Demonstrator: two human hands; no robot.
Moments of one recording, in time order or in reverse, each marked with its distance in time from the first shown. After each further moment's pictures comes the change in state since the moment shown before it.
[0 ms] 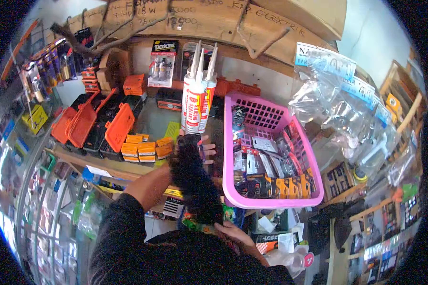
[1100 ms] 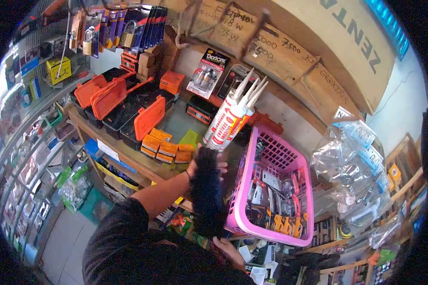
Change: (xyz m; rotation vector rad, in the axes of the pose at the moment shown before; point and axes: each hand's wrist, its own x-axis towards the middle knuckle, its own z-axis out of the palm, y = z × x) left_hand -0.010 -0.010 -0.018 -0.179 -0.038 0.163; right_hand -0.002 -0.014 -0.032 -0.313 -0.001 0.255
